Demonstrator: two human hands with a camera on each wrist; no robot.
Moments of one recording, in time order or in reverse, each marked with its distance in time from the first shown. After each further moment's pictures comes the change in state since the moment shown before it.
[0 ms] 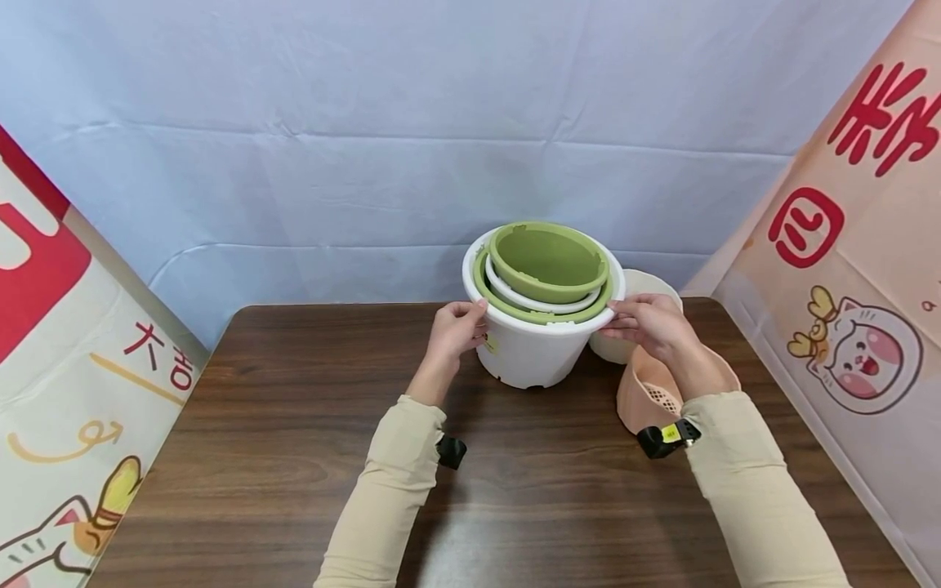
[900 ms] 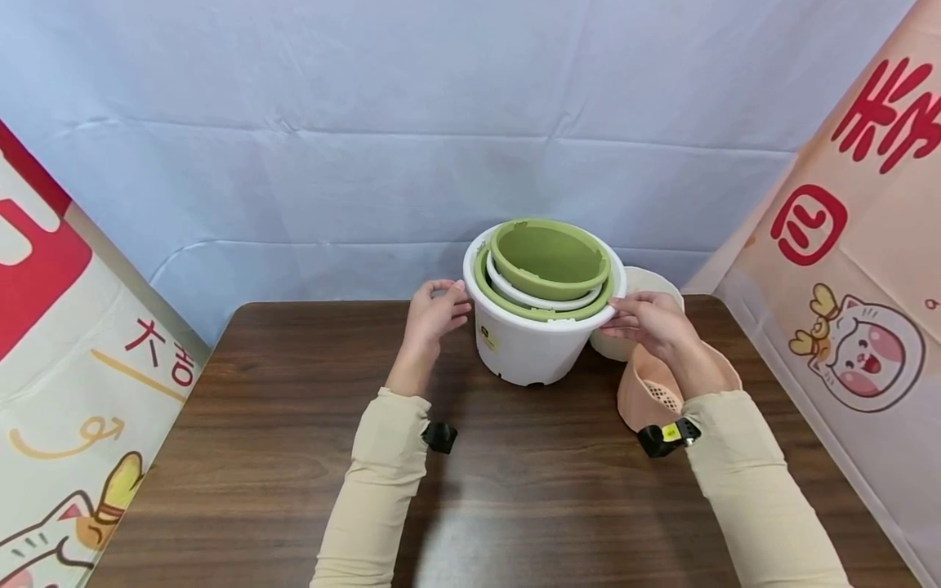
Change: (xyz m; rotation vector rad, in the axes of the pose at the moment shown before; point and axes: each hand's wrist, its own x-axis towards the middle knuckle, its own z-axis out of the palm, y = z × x) left_hand -0.007 0.028 -0.020 -0.079 0.048 0.039; right_hand -0.002 0.000 0.001 -0.019 -0.014 0.003
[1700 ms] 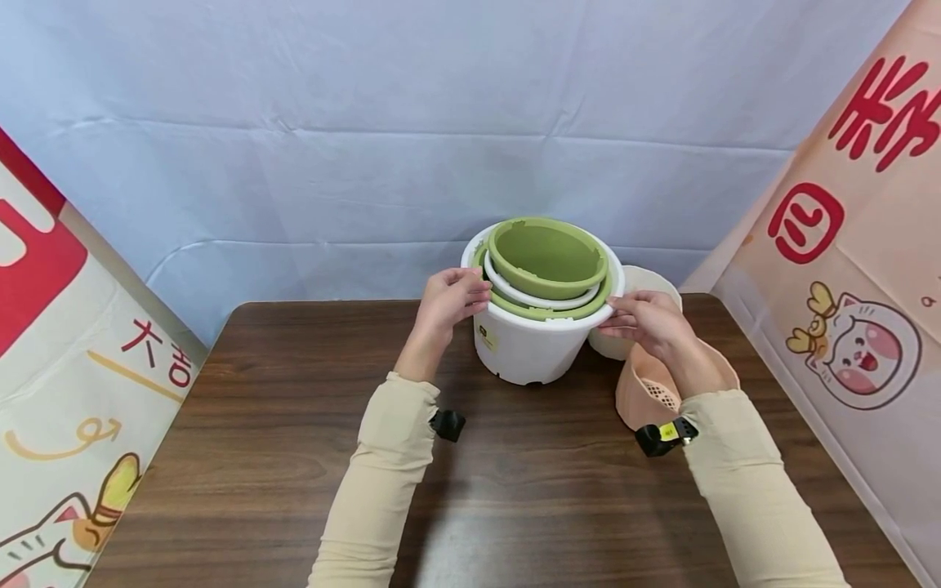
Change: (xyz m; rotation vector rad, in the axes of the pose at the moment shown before) left_hand 0.003 0.017 0.020 -0.050 -0.114 -0.006; right_hand 0.001 0.001 0.000 0.012 -0.002 0.003
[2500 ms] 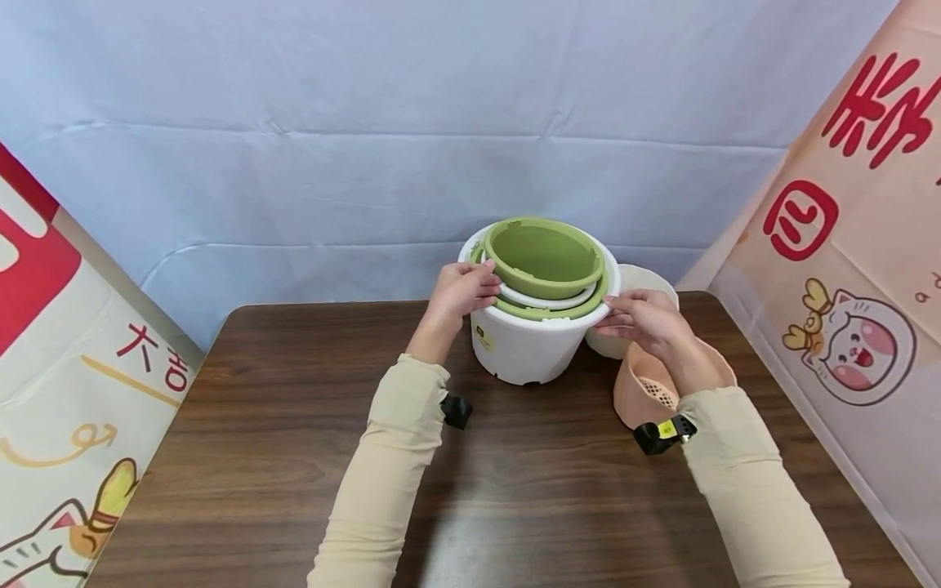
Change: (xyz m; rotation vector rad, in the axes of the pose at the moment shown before) left_hand 0.014 0.008 0.017 0.110 -0.038 -0.077; right_hand 0.001 -0.001 -0.001 -0.024 0.007 0.020
